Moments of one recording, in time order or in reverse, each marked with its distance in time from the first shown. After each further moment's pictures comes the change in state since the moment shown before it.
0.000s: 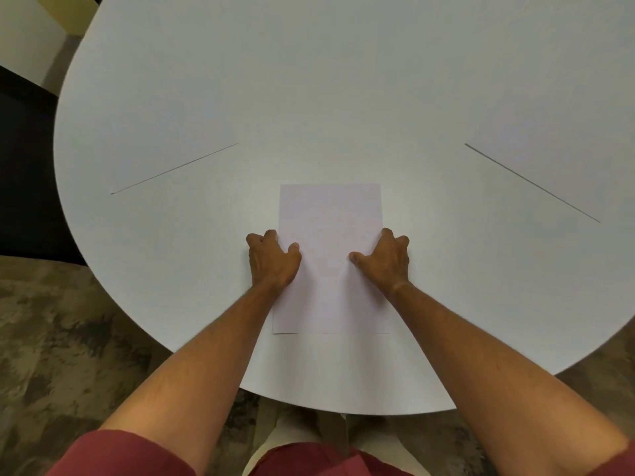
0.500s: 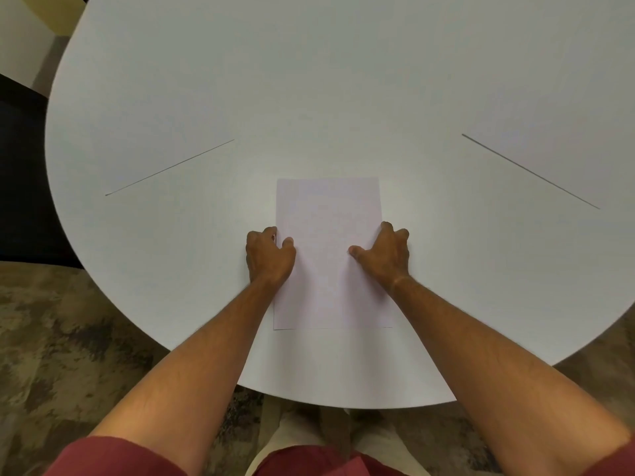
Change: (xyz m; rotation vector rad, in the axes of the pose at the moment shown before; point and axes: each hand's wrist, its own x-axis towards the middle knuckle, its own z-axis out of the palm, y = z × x) left_hand 0.001 -0.002 -0.001 -0.120 0.048 -0.008; right_hand -0.002 -0.001 0.002 -0.006 0.030 -0.003
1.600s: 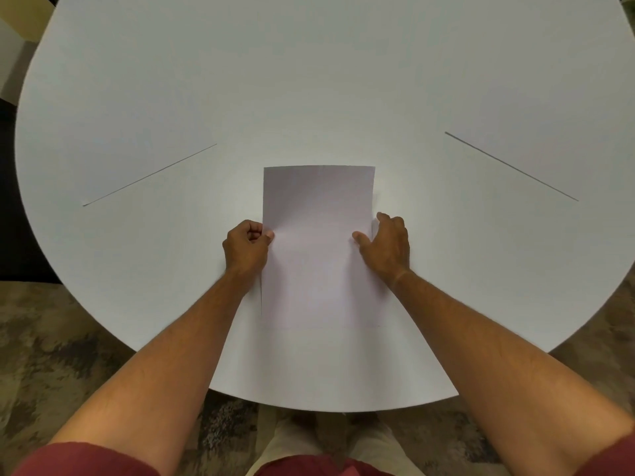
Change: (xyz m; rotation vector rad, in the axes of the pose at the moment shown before) left_hand 0.032 -0.011 -0.010 -0.288 -0.046 0.055; right_hand 0.013 0.008 -0.010 -0.016 0.134 -0.087
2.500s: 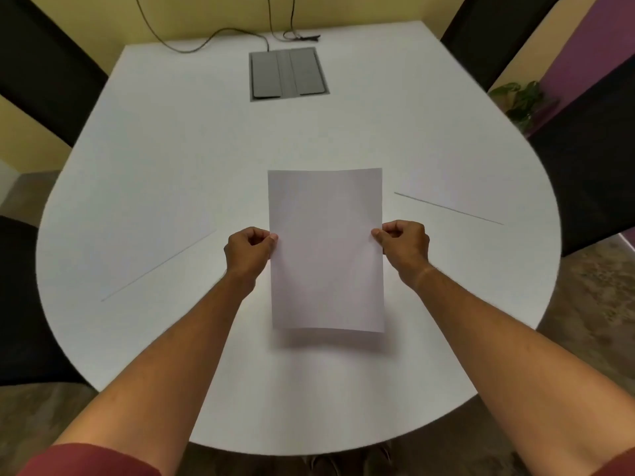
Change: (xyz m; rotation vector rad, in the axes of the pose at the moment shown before) left_hand 0.007 0.116 -0.040 -0.167 -0.145 0.148; right_hand -0.022 -0.040 -0.099 0.599 0.321 0.085
